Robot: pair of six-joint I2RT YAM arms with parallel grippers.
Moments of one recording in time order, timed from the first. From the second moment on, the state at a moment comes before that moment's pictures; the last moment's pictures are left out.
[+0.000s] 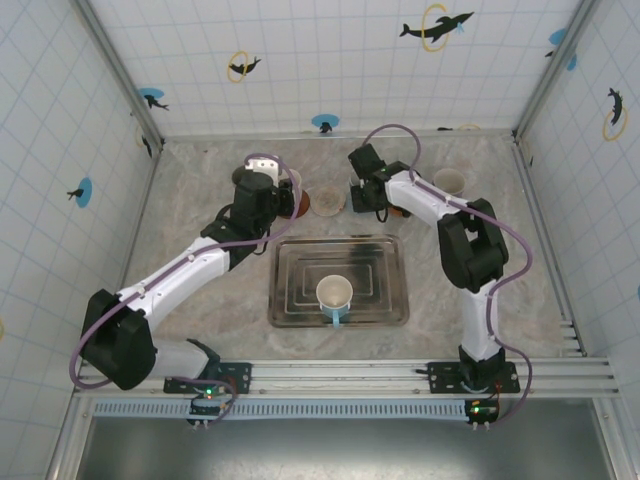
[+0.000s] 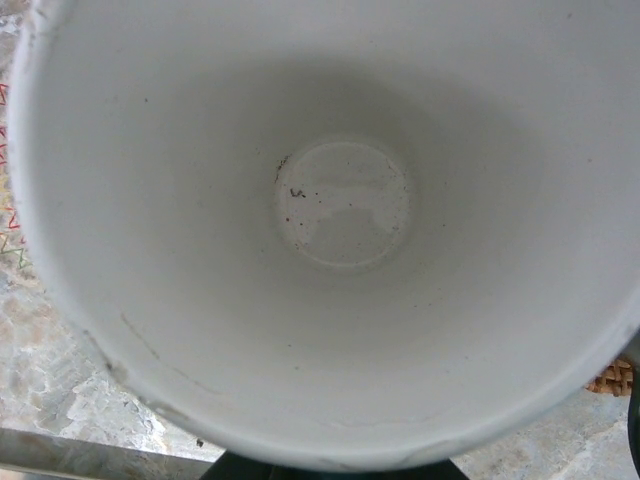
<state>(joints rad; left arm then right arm) -0.59 1.34 0.96 -0.02 -0.25 -0.26 0.55 2.07 1.63 -0.69 0.14 0.32</state>
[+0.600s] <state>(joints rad) -0.58 1.34 0.96 -0.02 -0.25 -0.26 0.55 2.07 1.63 -0.69 0.14 0.32</state>
